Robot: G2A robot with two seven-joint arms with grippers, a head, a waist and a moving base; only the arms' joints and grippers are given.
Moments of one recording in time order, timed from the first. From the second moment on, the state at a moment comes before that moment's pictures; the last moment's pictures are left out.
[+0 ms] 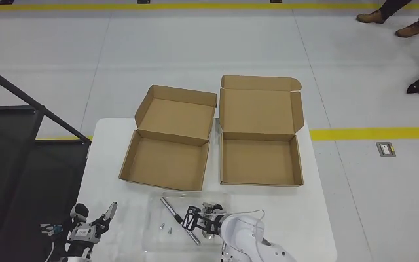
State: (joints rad) left arm 1.83 -1.16 -1.78 -1.83 0.98 -0.12 0.19; right arm -1.01 -1.39 0.76 -1.52 -1.65 -0.38 0.72
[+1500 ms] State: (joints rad) left arm 1.83 -1.16 -1.78 -1.83 0.98 -0.12 0.19; right arm -0.58 -1.50 0.85 -1.15 -1.48 0.36 0.77
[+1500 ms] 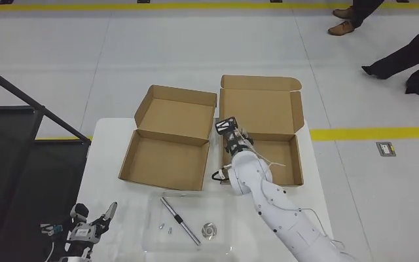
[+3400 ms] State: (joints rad) left arm 1.83 -1.16 -1.78 -1.83 0.98 -0.12 0.19; right arm -1.16 -1.43 0.91 -1.88 -1.75 -0.27 0.90
